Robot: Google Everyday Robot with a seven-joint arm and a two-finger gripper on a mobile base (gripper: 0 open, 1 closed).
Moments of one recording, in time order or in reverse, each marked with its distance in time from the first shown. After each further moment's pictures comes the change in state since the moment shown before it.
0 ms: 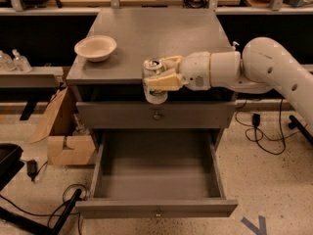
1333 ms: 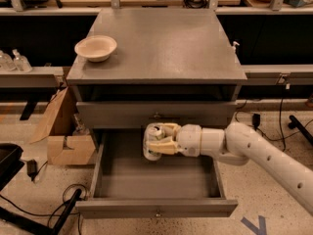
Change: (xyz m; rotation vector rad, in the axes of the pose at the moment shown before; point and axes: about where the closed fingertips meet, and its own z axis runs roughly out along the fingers) arm 0.198 0.063 0.038 -0.044 -0.110 0.137
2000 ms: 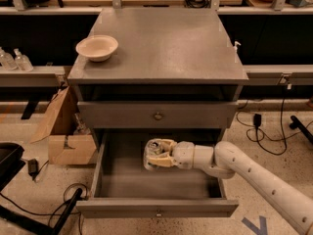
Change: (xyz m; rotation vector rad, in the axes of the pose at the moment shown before) arm 0.112 -0.024 0.026 0.000 -0.026 -0.006
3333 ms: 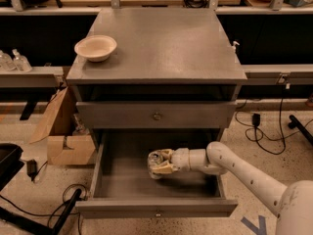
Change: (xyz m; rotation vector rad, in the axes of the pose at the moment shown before) arm 0.124 -0.036 0.013 -0.091 0.178 -0.018
